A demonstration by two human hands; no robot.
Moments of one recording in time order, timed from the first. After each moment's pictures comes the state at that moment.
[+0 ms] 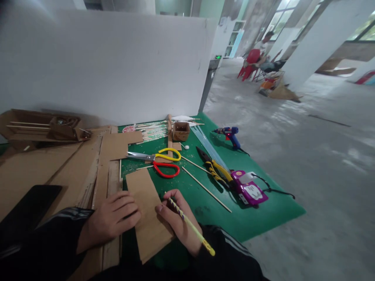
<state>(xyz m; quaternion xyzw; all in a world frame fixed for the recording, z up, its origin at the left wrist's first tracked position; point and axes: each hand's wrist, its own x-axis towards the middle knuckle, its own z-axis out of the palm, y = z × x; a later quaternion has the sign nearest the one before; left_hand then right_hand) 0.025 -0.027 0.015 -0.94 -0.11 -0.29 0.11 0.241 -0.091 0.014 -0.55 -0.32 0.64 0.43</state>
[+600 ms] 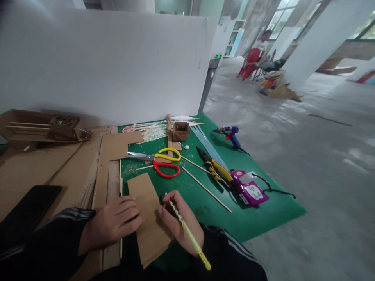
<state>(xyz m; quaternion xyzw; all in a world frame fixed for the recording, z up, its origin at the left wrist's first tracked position) 0.025 -0.029 0.002 -0.95 -0.09 -0.28 0.08 0.247 -0.093 0.011 -0.54 -0.45 0.60 0.39</state>
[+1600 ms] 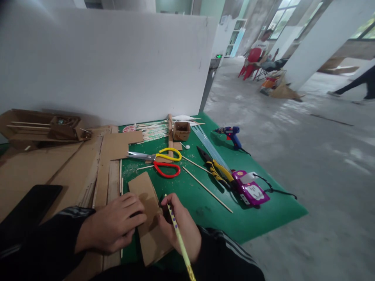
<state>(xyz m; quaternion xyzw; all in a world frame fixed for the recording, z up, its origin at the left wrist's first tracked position) 0.021 -0.028 0.016 -0.98 -0.13 -0.04 -0.12 0.243 -0.099 -0.013 -0.55 -0.56 0.49 0.38</state>
